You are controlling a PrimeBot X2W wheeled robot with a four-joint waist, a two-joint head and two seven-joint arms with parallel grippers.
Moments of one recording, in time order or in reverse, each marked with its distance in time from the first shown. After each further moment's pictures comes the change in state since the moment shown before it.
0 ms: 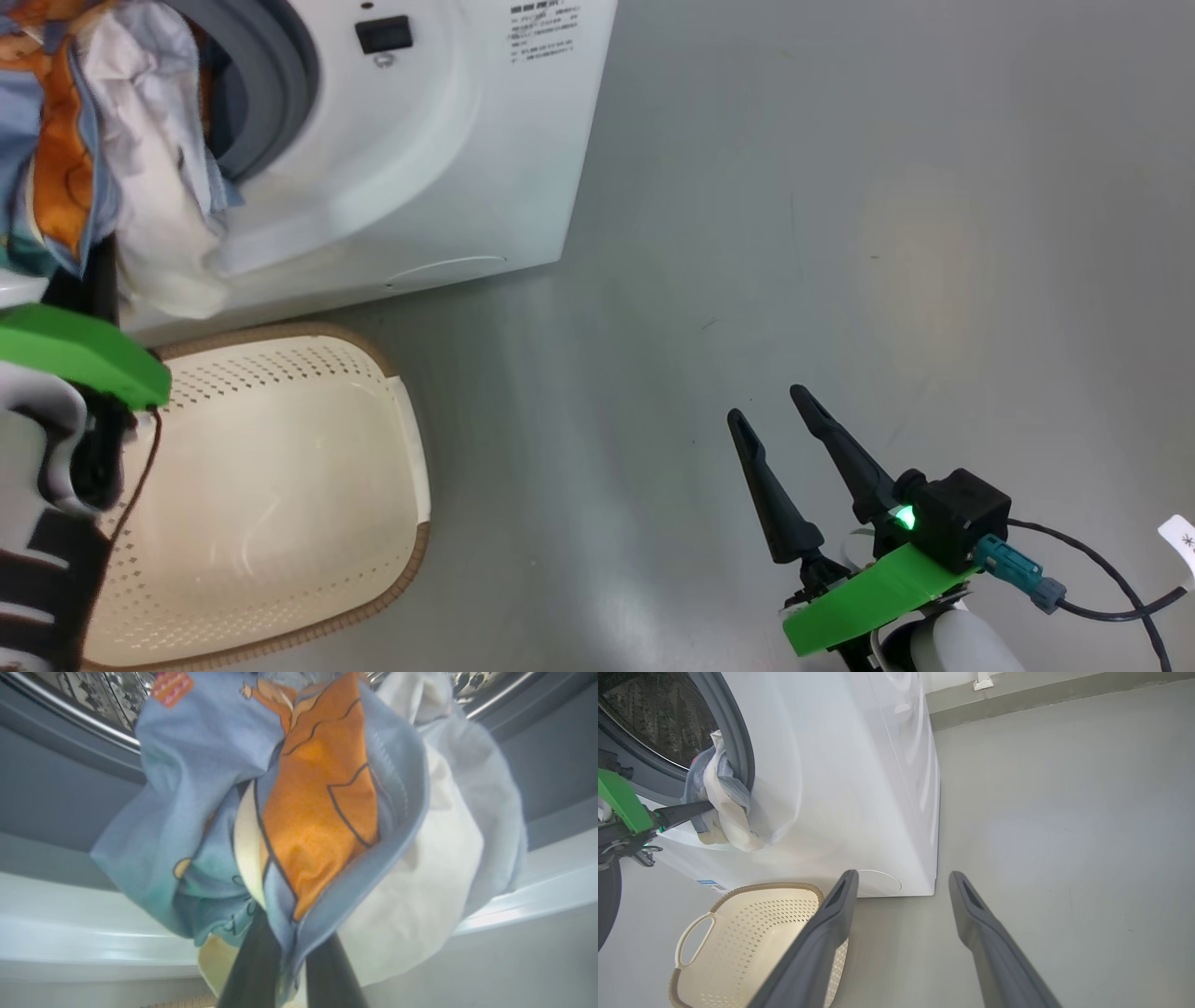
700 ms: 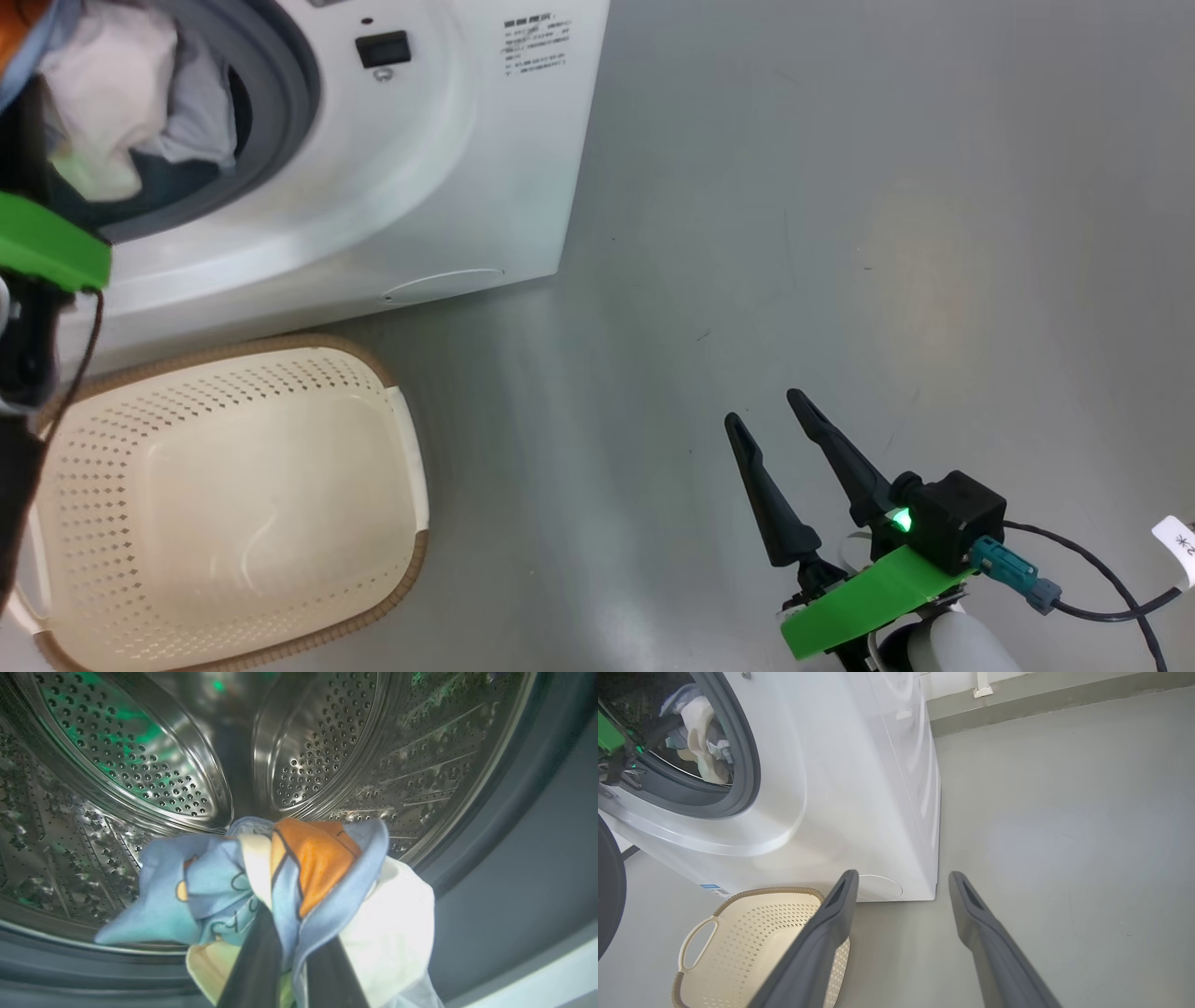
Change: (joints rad) left arm -0.142 0.077 -0.054 -0.142 -0.032 -0.008 -0.053; right arm 0.000 0.000 0.004 0.010 0.003 0.000 0.000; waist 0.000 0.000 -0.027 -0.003
